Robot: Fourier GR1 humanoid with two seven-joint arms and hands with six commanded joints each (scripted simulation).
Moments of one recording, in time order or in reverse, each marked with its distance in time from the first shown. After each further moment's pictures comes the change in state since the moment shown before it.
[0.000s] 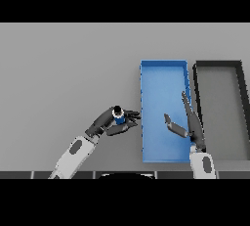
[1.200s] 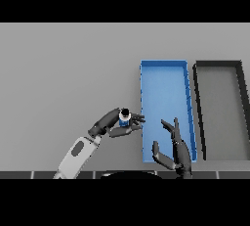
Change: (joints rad) left arm 0.010 -0.065 0.022 -0.056 -0.067 -0.106 0.082; right arm 0.502 0.228 0.317 -0.491 0.101 -0.016 0.100
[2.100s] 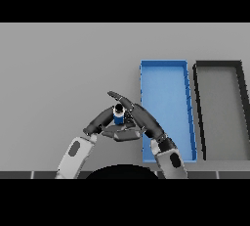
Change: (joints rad) left arm -0.014 -0.047 0.054 0.019 -0.028 -0.085 0.026; right arm -0.792 0.053 0.010 0.098 0.005 0.286 0.589
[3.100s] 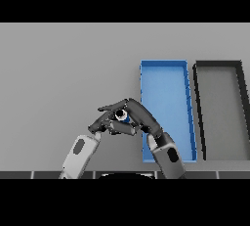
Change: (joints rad) left arm 0.029 -0.047 0.061 -0.010 -0.027 -0.064 0.041; right arm -0.164 0.028 -0.012 0.113 -0.077 -0.006 -0.049
